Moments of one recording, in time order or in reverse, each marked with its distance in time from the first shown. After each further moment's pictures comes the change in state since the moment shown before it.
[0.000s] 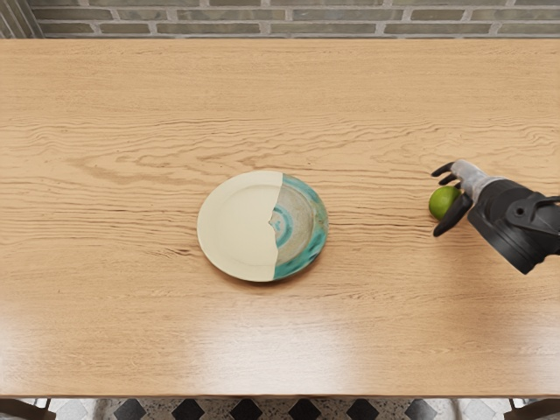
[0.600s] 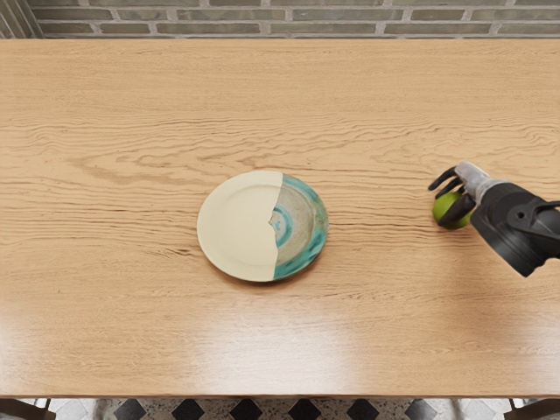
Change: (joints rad) left arm 0.000 0.000 0.000 0.000 0.000 0.000 0.000; right arm -0.035 0.005 0.003 -0.048 -0.006 0.000 0.038
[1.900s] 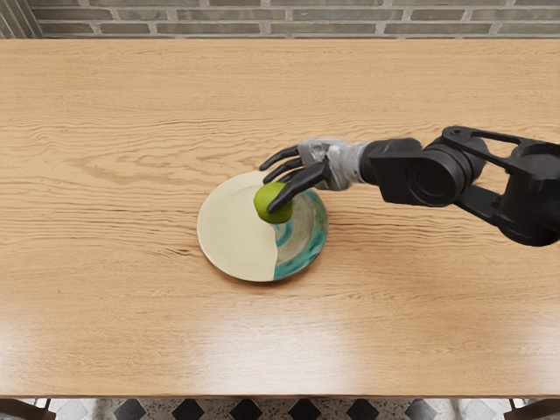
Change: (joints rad) left arm 0.000 0.000 0.000 0.000 0.000 0.000 0.000; right arm -0.119 0.286 0.553 -0.231 0.380 0.573 0.083
